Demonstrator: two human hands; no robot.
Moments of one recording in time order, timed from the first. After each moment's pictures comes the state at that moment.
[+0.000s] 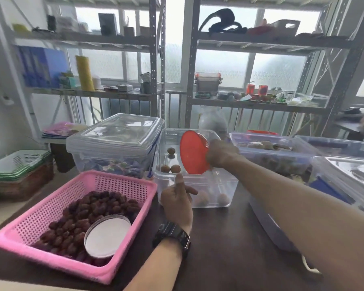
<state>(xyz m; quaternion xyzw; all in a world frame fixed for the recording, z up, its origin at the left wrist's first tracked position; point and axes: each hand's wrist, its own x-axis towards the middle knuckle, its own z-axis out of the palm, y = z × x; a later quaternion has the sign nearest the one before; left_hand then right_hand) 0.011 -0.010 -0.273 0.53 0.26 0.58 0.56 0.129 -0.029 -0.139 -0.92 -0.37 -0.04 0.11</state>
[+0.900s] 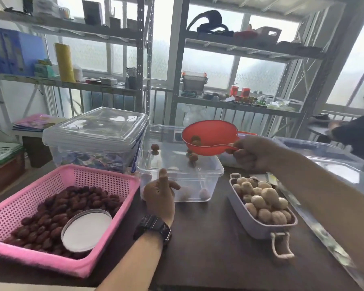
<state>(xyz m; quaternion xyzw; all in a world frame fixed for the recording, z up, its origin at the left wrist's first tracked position) 0.012 -0.004 -0.278 0.55 0.26 0.58 0.55 0.155 -0.133 -0.100 -0.73 -0.19 0.40 0.52</state>
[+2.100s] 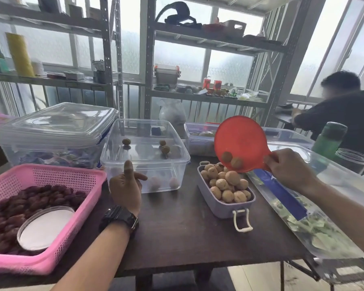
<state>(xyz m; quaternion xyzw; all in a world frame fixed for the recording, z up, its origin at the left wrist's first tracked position) 0.005 -0.013 -0.270 0.56 0.27 0.58 0.52 0.200 -0.304 -0.149 -0.91 -0.30 -0.18 0.22</state>
